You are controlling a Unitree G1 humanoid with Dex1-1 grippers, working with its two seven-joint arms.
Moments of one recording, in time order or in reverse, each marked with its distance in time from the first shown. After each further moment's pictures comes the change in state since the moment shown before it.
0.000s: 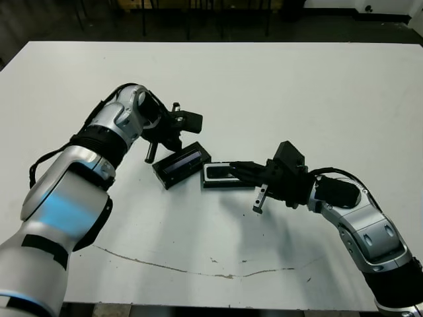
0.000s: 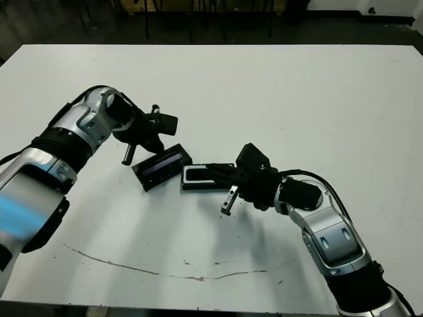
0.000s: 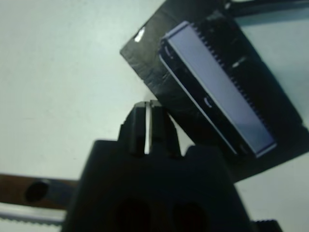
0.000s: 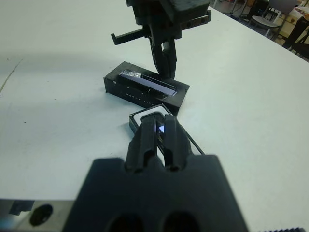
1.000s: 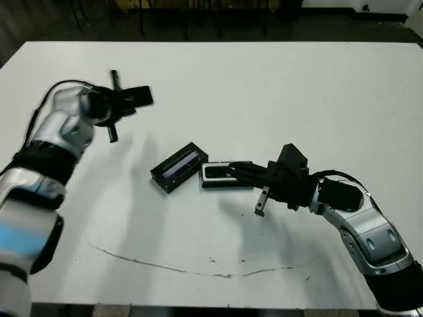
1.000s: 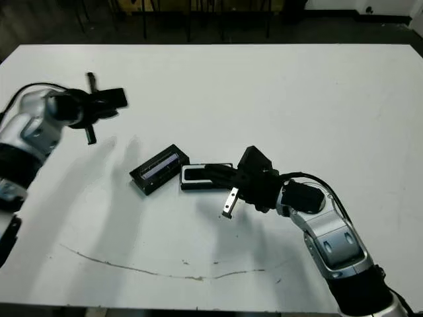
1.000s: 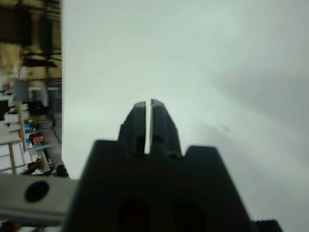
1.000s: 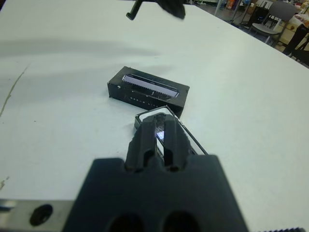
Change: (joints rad) left arm 0.383 0.275 0.361 -0.540 -0.147 0.170 0.558; right arm 0.032 -0.008 -0.012 -0.017 0.016 -0.048 0.021
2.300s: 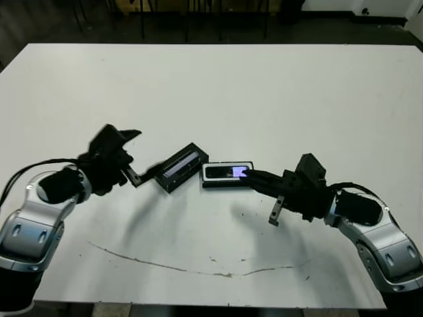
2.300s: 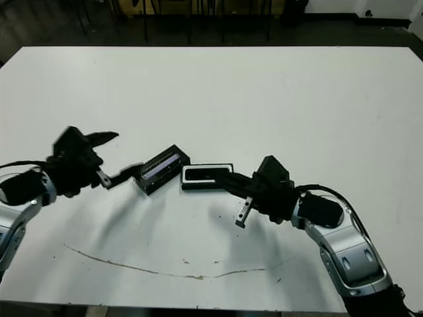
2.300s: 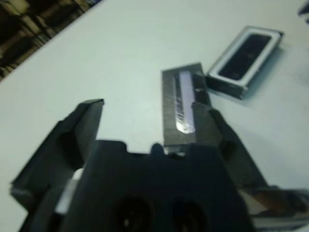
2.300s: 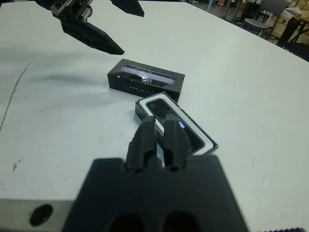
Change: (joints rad) left arm 0.503 0.009 0.087 -0.668 -0.482 0.327 0.021; right arm 0.106 -0.040 -0.066 -0.030 0.041 -0.028 0.000
